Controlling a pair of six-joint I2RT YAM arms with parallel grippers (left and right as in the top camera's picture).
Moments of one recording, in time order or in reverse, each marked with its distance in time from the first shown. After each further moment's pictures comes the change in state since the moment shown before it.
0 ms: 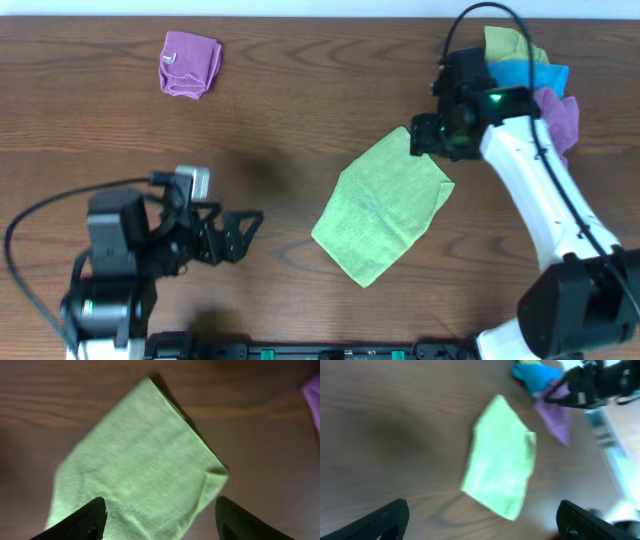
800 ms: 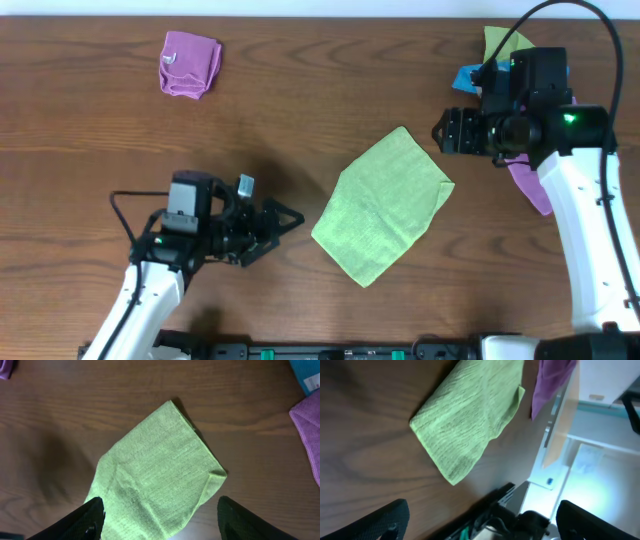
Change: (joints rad) left arm -0.206 0.341 -0.272 0.412 0.166 -0.641; right arm -0.133 -0.192 0.000 -0.046 -0.192 -0.116
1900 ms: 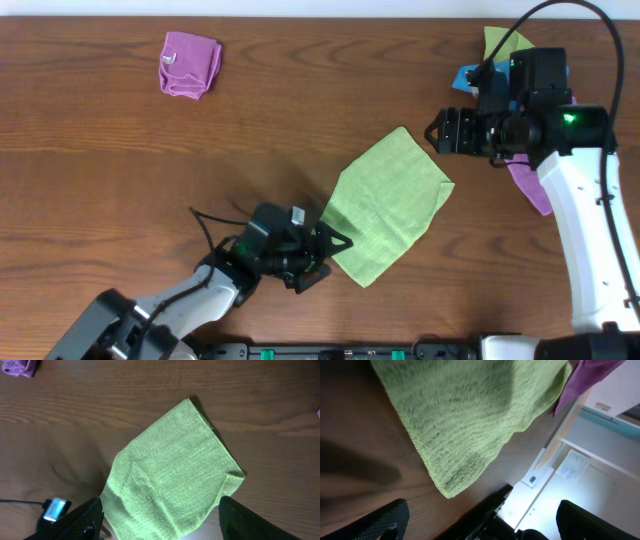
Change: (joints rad) left arm -0.454 0.311 -0.216 0.796 -0.222 -0.633; right arm 0.000 0.000 0.000 0.001 -0.077 0.005
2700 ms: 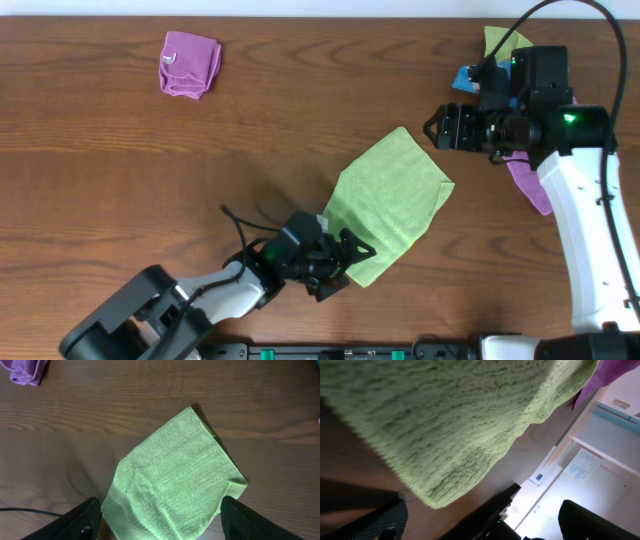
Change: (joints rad) left arm -0.170 0.150 0.078 0.074 -0.106 -0.119; right arm 0.000 0.000 0.000 0.034 -0.008 0.018
